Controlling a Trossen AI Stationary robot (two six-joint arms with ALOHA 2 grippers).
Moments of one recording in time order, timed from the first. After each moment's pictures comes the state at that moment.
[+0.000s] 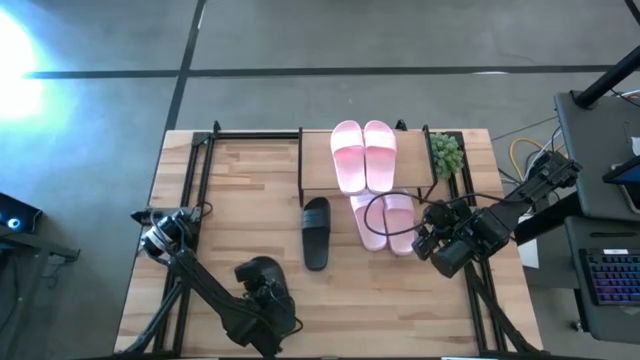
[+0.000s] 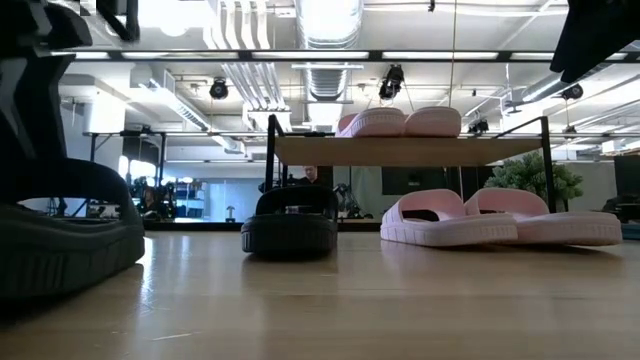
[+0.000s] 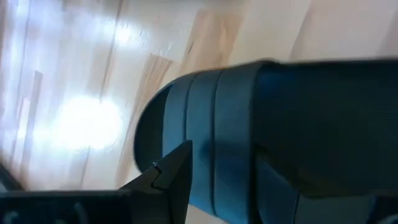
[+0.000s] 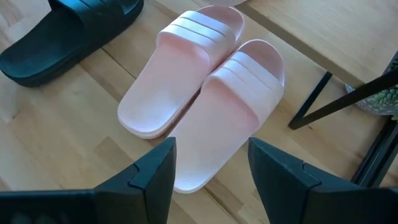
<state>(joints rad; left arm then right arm) -0.78 2.01 1.53 -1.32 -0.48 -1.14 0.65 1.19 1.08 -1.39 0.62 1.46</state>
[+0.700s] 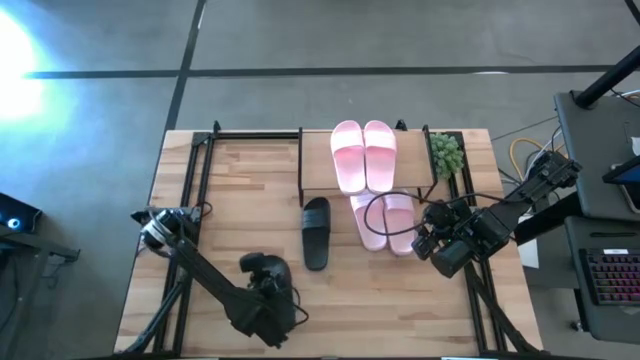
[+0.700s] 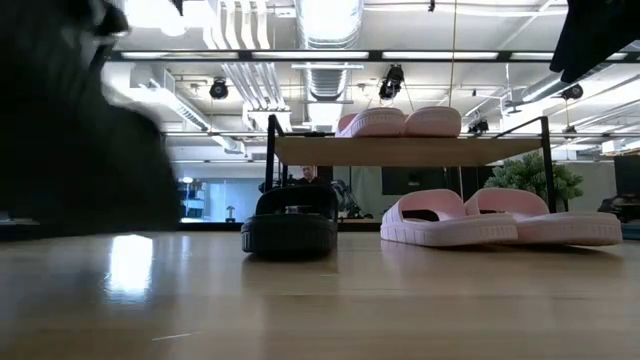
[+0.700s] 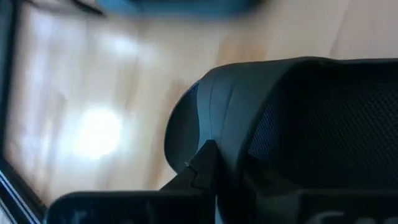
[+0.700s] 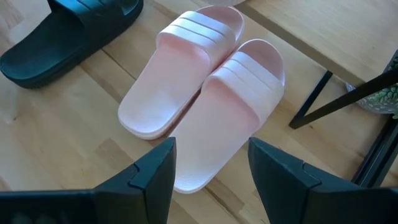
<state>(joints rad) -0.72 1.97 1.51 -1.32 -0.54 -1.05 0.65 1.19 1.08 -1.39 0.62 1.47</state>
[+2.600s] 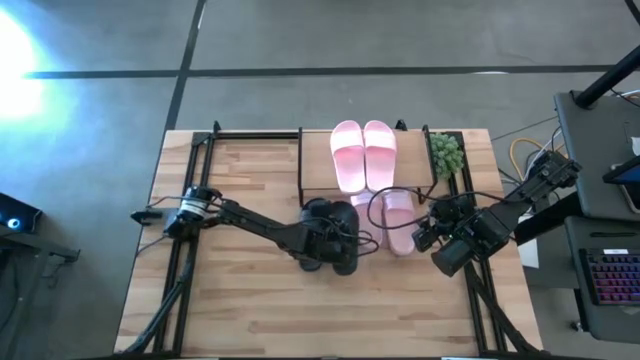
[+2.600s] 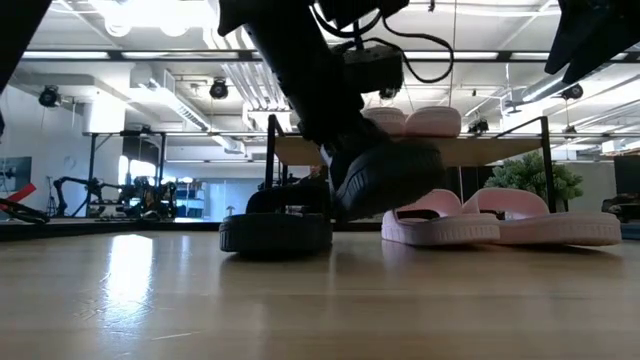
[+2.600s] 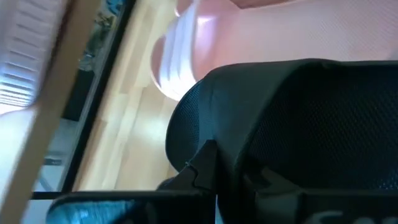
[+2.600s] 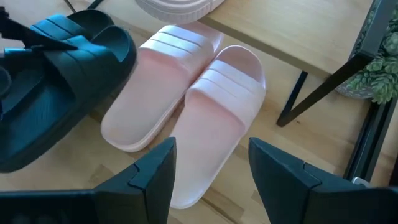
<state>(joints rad) -0.23 2.07 1.53 -0.49 -0.83 -0.12 0.65 1.19 1.08 -1.46 0.67 1.66</state>
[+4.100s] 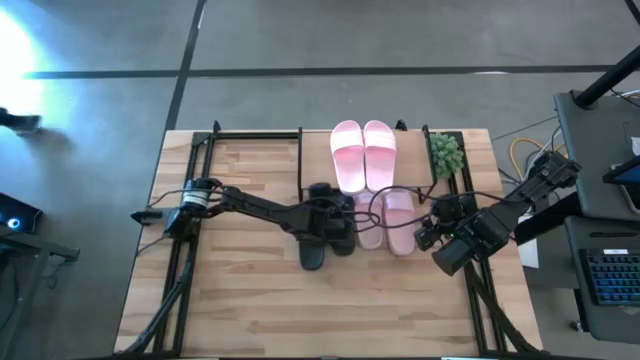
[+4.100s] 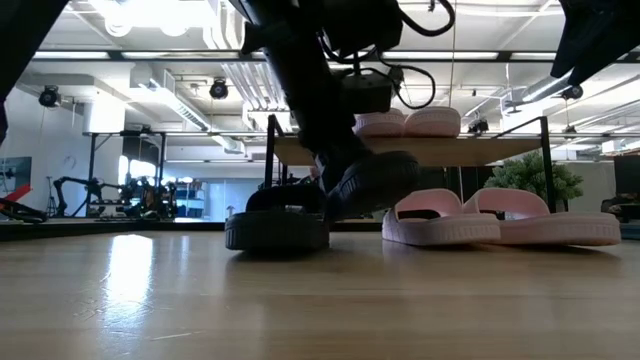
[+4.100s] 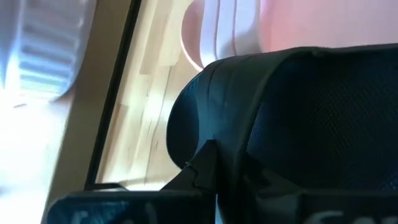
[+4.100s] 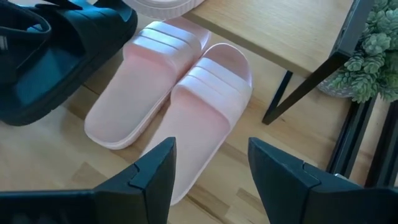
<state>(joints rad) -0.11 2.06 1.54 -0.56 -0.78 -0.05 0.65 1.19 1.08 -1.51 0.66 1.67</state>
